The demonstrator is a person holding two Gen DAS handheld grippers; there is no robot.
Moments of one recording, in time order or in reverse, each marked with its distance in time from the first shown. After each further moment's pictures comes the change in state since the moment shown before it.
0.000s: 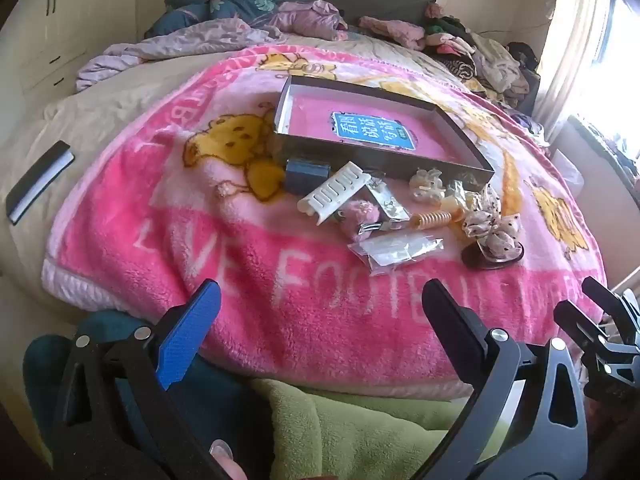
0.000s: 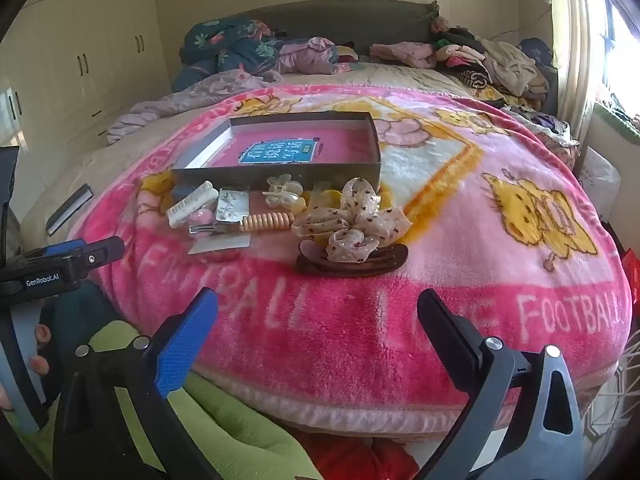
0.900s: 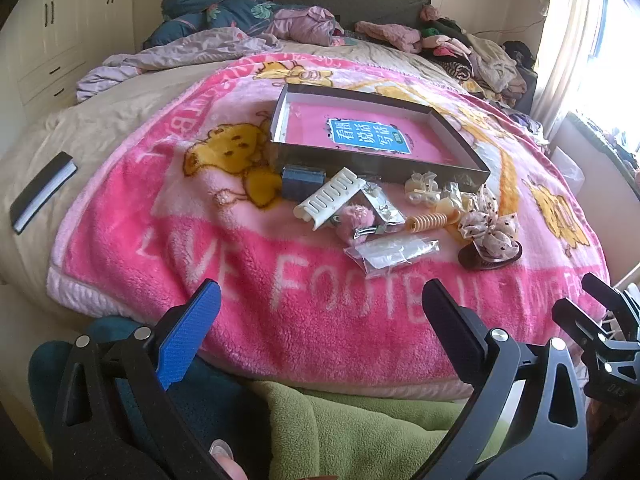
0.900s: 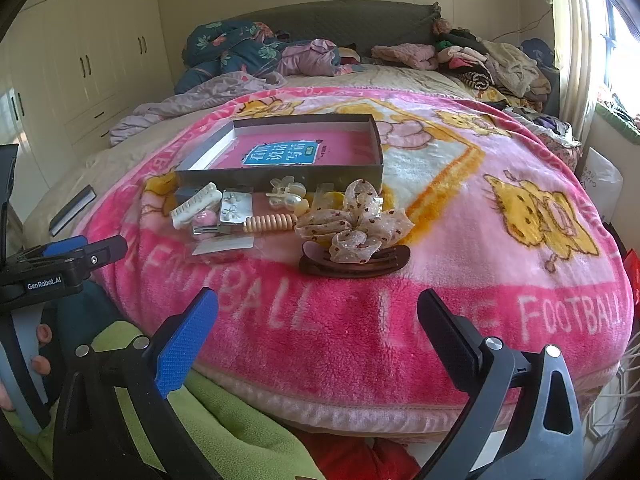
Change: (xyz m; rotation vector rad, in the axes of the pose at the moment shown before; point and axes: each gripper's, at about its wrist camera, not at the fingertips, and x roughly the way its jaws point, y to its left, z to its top) left arm 0.000 -0.002 0.002 0.015 0.002 0.014; right arm -0.002 0.003 0.001 0.001 -0.001 0.002
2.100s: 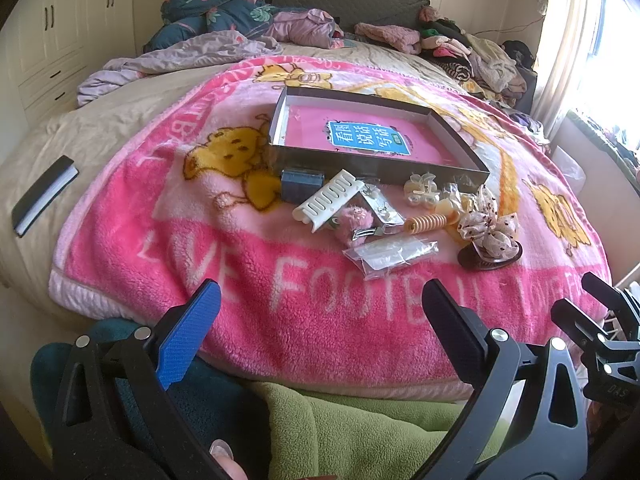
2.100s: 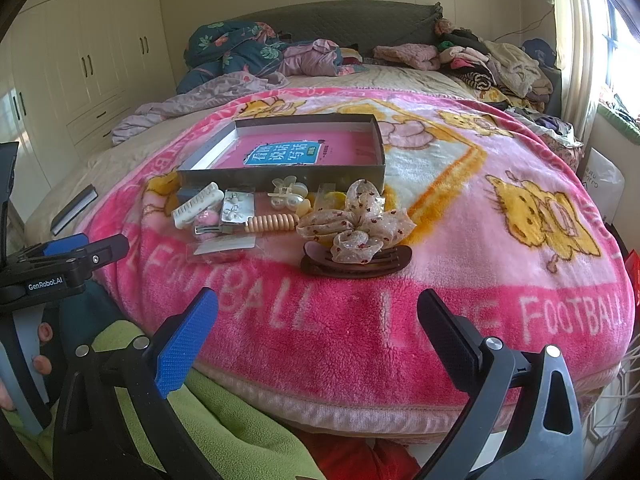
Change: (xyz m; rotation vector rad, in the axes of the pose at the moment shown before) left arm -0.001 -0.002 -0.001 0.010 -0.011 0.010; right arm 0.000 -0.001 0.000 0.001 -0.002 0.005
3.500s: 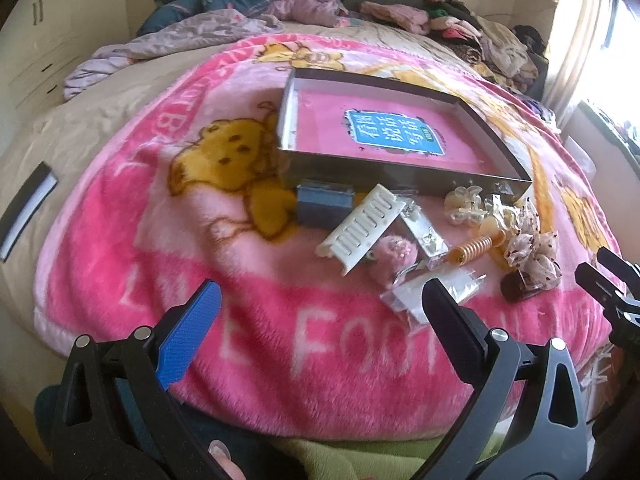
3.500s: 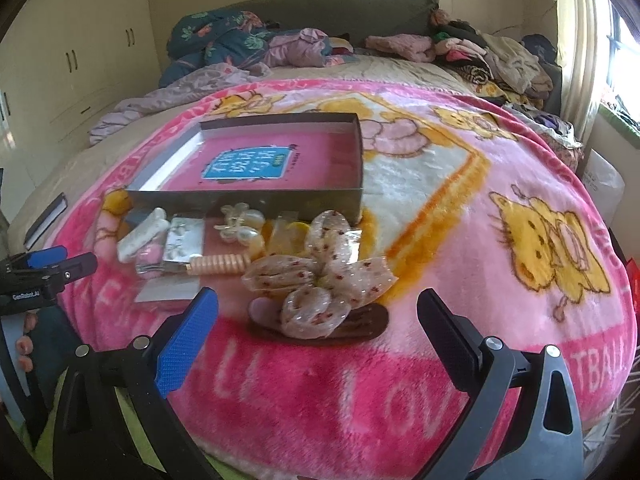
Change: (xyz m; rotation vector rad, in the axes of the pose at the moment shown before) left arm 0.063 0.029 0.043 0.024 0.090 0.000; right arm 0.065 -0.036 0.048 0.003 0.047 -0.035
